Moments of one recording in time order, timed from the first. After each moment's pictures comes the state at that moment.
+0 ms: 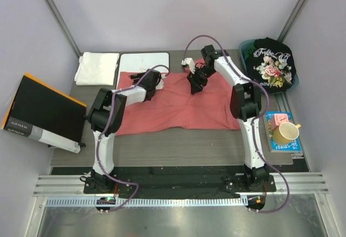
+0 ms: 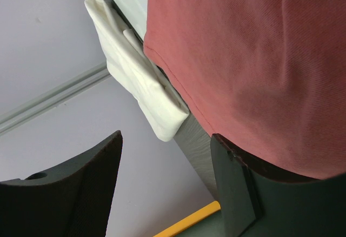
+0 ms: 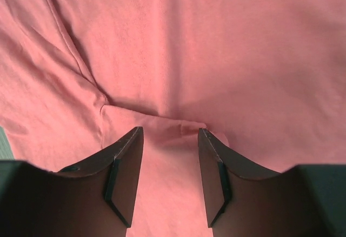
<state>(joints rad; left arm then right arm) -0.43 2.11 1.35 -0.02 -0.73 1.14 0.29 2.42 2.21 -1.08 -0.64 -0.83</state>
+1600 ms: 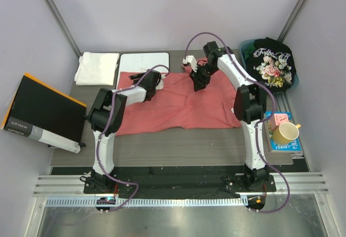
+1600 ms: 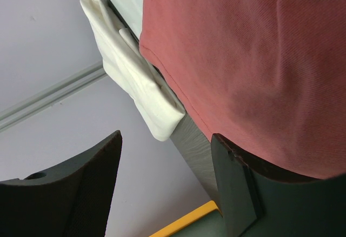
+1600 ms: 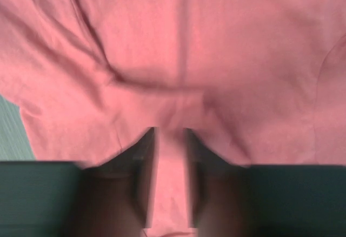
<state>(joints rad) -0.43 2.11 1.35 -0.03 -0.73 1.13 0.30 2.33 2.17 -1.10 -0.61 -0.86</state>
